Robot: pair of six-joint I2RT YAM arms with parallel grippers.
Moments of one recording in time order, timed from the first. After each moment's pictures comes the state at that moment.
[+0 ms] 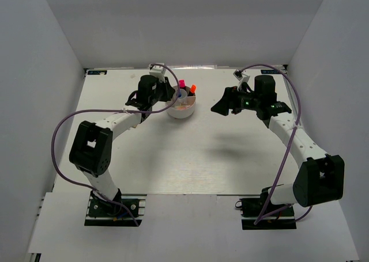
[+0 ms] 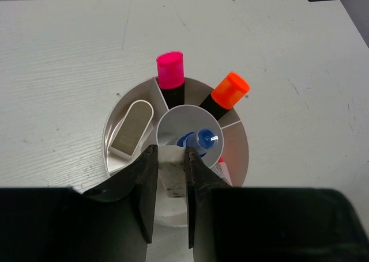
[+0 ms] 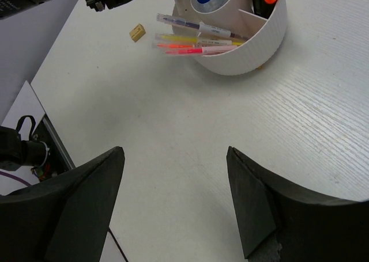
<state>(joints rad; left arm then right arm) -0.41 1.72 1.16 0.25 0.07 -0.28 0.26 1.36 1.08 -0.24 -0.72 0.19</state>
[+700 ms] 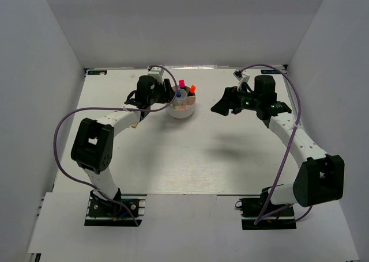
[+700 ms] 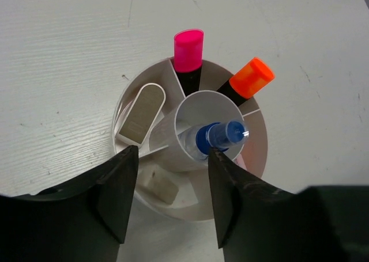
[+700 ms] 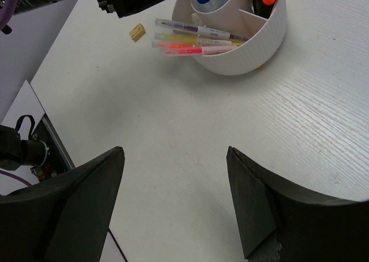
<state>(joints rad) -0.38 1.77 1.16 0.22 0.12 -0.30 0.26 1.36 1.08 -0.24 -0.72 0.19</state>
